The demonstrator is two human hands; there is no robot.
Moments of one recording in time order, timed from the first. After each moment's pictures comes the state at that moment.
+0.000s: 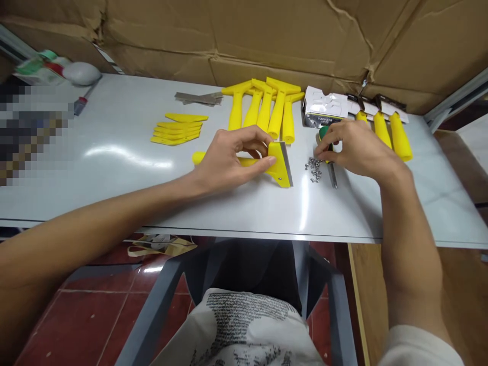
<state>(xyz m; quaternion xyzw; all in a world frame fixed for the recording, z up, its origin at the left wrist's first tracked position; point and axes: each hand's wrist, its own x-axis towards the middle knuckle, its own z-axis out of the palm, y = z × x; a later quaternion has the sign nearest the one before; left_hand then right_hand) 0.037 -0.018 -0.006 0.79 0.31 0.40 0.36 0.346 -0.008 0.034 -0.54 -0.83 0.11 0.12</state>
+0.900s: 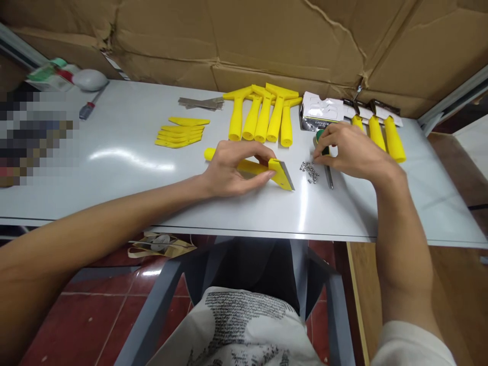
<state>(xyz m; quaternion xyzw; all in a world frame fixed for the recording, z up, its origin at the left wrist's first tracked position) 0.043 0.000 -0.030 0.84 0.05 0.53 0.14 0.343 -0.011 0.038 -0.52 -0.85 0.07 0.05</state>
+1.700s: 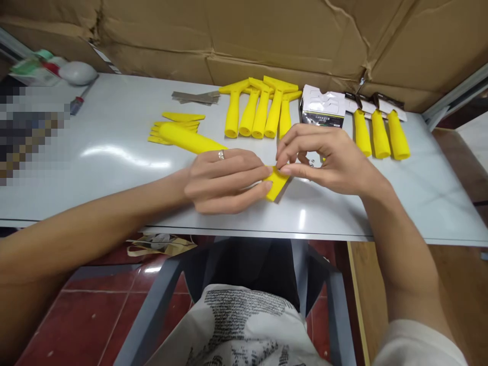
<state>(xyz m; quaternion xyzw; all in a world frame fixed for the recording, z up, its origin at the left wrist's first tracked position) 0.022 0.001 -0.007 0.89 -0.09 0.40 -0.18 0.295 -0.041 0.040 -0.26 -0.86 0.28 0.33</state>
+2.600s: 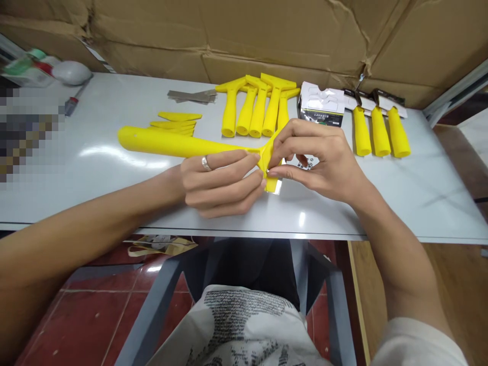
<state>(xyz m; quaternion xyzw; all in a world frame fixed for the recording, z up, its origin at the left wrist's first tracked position) 0.034 -0.012 0.033 0.96 0.07 0.21 0.20 0.281 -0.050 0.029 -0.26 -0.87 0.16 0.40</state>
